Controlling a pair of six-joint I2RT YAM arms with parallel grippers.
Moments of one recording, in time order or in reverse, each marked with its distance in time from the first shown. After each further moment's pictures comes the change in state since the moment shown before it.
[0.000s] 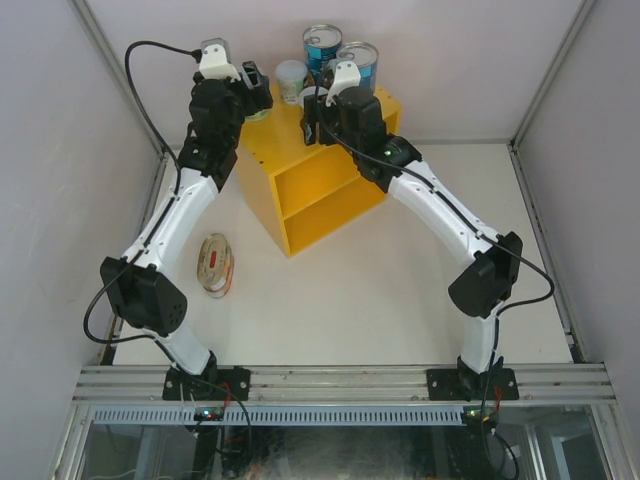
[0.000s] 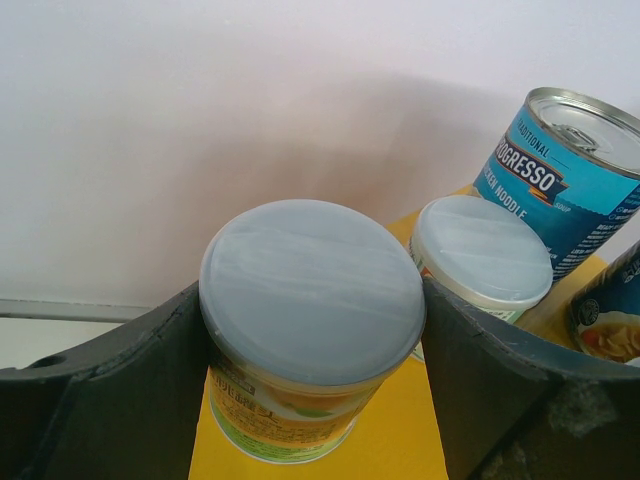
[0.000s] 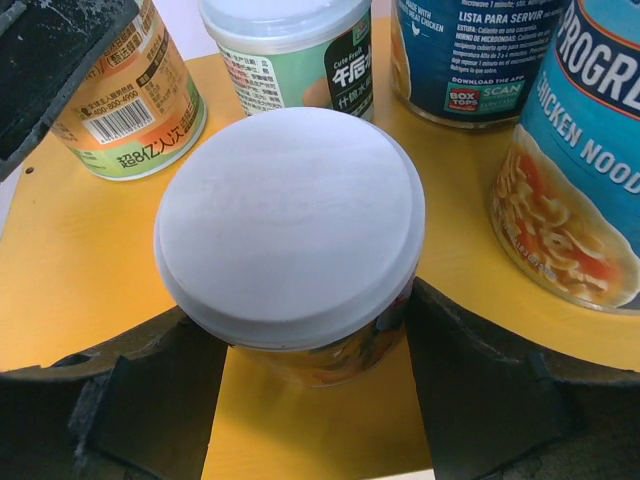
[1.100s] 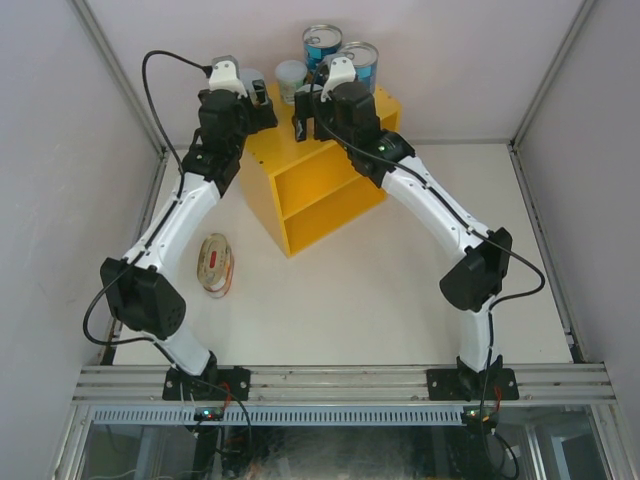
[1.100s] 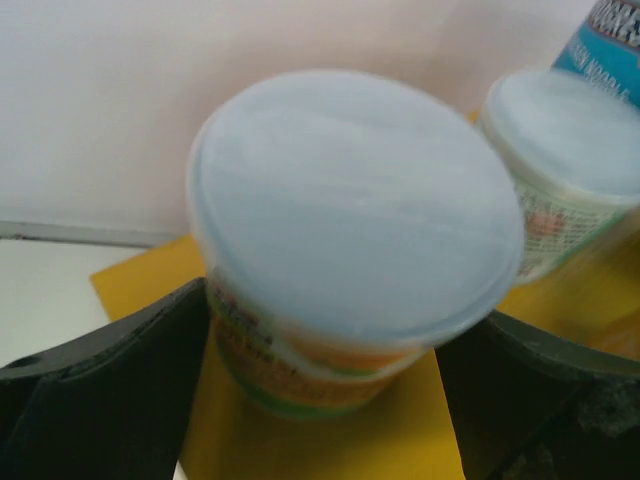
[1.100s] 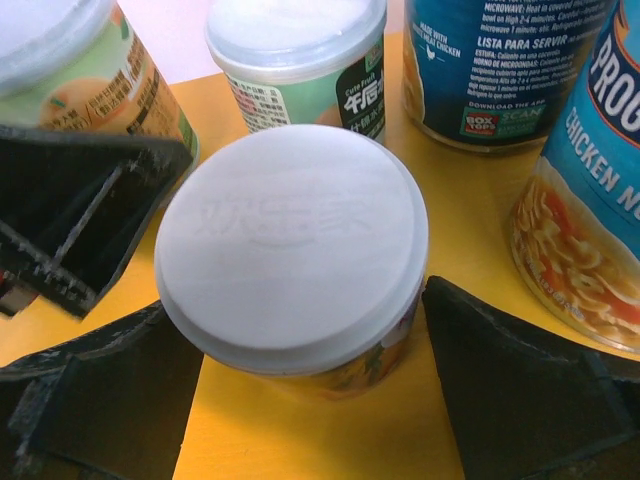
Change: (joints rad) left arm -0.011 -0.035 -0.064 -0.115 -0.029 -0.005; right arm -0.006 0.084 0.116 -0.025 -0.002 0.015
